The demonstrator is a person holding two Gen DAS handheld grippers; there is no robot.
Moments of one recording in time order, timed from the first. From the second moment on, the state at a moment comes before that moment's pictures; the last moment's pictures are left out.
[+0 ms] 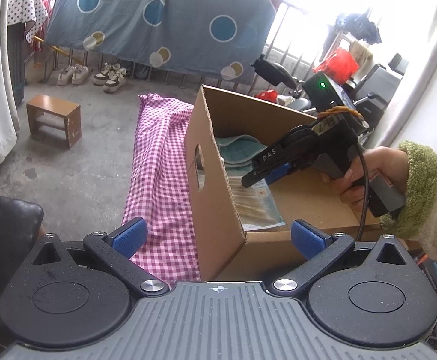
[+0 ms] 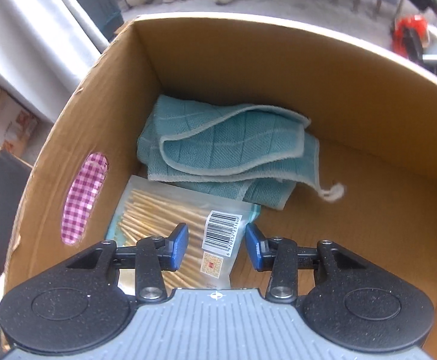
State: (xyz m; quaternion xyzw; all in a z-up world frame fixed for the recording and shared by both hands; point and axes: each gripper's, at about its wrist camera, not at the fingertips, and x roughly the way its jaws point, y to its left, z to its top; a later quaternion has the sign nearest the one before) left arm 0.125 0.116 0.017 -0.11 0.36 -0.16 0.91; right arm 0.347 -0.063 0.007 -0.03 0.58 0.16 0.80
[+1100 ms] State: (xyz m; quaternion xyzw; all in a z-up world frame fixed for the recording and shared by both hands) left arm 0.048 0.050 0.014 -0.03 0.38 -0.24 0.89; right arm 0.089 -0.196 0.063 0.20 0.39 0.22 0.87
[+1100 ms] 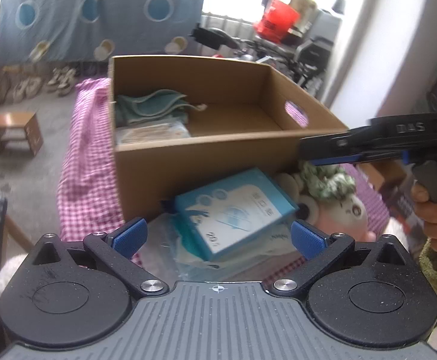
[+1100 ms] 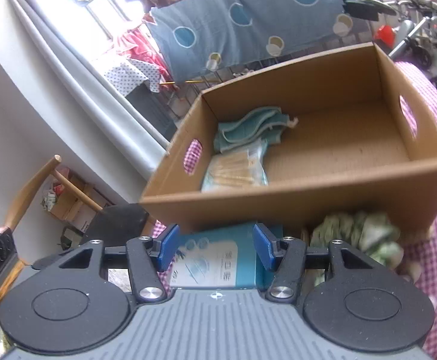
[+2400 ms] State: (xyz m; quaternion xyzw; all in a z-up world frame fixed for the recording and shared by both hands) left arm 0.029 -0.008 0.031 0.11 0.32 -0.23 0.91; right arm 0.071 -0.173 0.061 0.21 0.36 0.20 0.89
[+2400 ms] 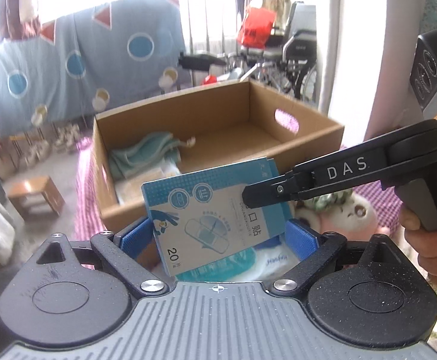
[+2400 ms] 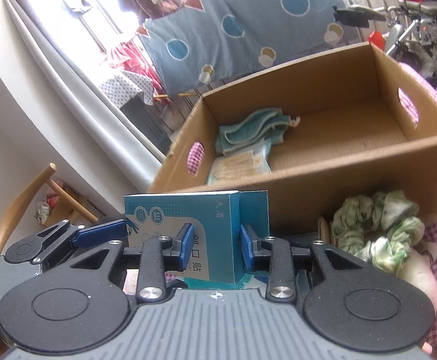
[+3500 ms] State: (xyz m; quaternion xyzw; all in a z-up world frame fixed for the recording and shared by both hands) left arm 0.169 -0.006 0.020 0.02 0.44 -0.22 0.87; right arm 0.308 -0.177 -0.003 0.12 0.62 0.23 0.74
